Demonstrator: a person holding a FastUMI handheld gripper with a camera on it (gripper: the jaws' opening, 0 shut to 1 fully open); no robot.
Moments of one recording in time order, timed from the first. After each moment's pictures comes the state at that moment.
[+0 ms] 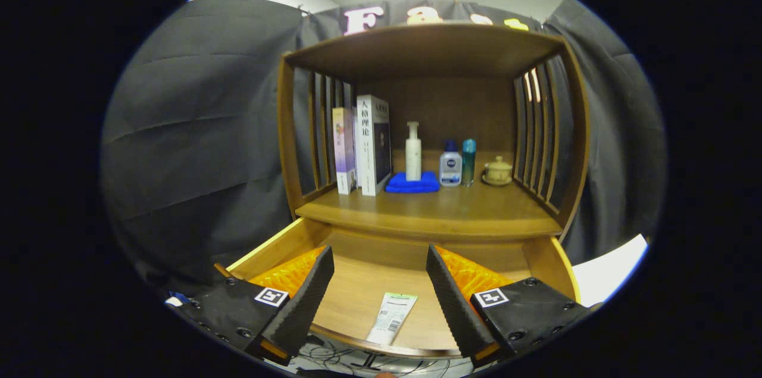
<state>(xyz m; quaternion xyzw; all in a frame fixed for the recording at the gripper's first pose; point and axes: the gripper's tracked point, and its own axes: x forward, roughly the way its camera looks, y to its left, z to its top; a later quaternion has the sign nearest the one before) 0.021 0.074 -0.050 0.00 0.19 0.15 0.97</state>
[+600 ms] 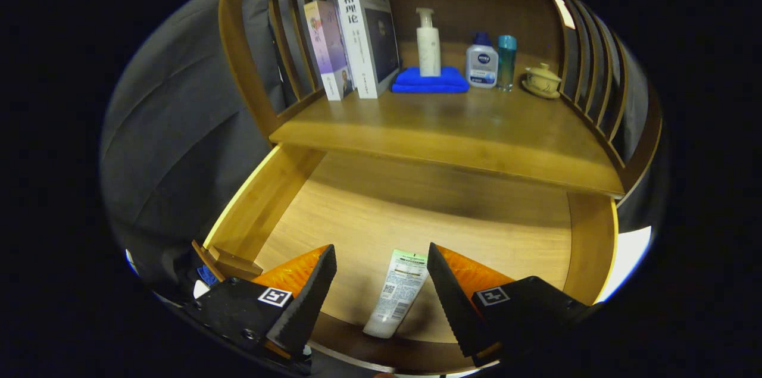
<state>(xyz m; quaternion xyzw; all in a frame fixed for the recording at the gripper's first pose) 0.057 0.093 -0.144 -0.01 0.44 0.18 0.88</state>
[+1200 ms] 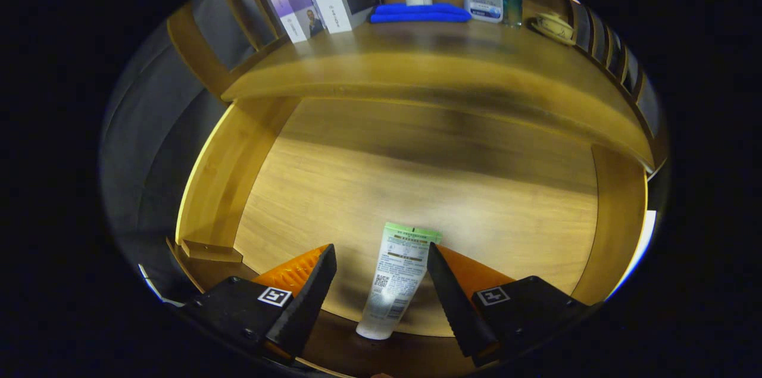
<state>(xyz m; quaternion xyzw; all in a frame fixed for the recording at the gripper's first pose) 0.051 0.084 -0.208 -0.01 0.57 0.15 0.81</state>
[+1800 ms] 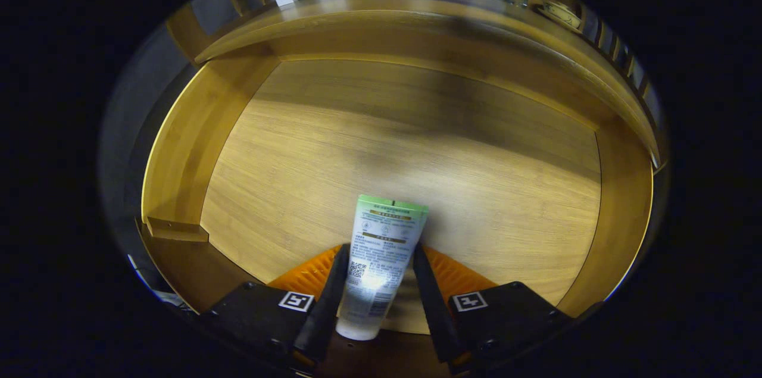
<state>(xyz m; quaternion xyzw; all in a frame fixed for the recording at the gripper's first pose) 0.035 0.065 -0.238 -0.05 0.60 0.14 0.79</state>
